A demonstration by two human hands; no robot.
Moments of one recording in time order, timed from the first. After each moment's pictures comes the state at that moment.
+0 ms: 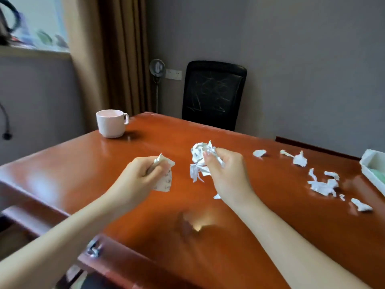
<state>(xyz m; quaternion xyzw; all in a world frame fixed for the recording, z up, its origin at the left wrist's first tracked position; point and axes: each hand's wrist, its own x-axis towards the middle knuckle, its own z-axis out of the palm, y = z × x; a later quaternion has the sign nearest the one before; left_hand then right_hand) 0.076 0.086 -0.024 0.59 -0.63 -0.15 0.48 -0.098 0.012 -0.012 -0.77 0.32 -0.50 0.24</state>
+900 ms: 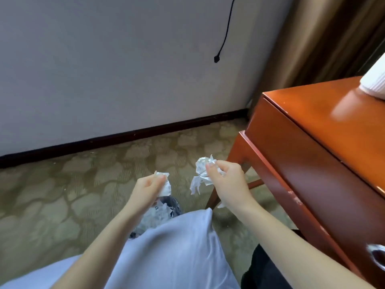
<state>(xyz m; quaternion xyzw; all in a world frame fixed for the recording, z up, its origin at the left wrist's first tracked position) 0.343 0.391 -0.244 0.77 -0.04 -0.22 0.60 0.268 0.216 -0.195 -0.83 0.15 -0.15 0.51</state>
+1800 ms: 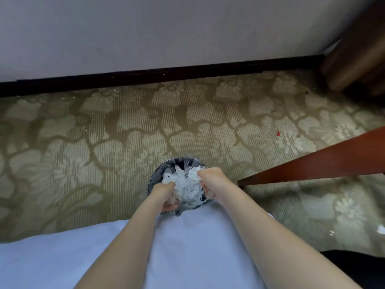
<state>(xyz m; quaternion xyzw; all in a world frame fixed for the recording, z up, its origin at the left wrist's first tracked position) 0.414 0.434 -0.464 0.67 0.37 -0.41 0.49 0.406 0.290 -0.408 -0.68 0.40 0.31 0.53</state>
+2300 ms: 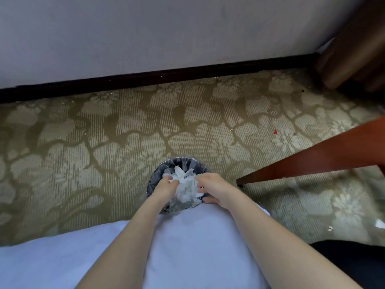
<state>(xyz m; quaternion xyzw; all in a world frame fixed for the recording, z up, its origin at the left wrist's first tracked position) 0.419 0.426 -0.461 0.79 0.19 -0.41 0.41 0.389 0.282 -0.401 -0.66 0.35 0.36 0.55</state>
